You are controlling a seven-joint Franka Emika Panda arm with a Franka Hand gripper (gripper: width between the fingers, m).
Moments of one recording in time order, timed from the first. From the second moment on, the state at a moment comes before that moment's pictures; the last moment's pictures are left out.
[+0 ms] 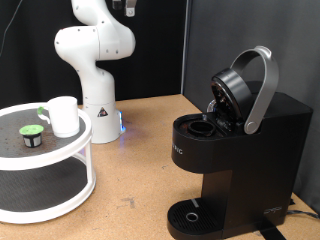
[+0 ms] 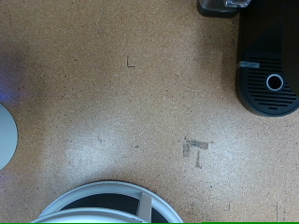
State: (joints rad) arm 0.00 -0.77 0.00 -2.35 0.02 1.58 -0.80
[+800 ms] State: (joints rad) arm -0.01 -0.80 -0.21 -2.32 -0.06 1.48 -1.00
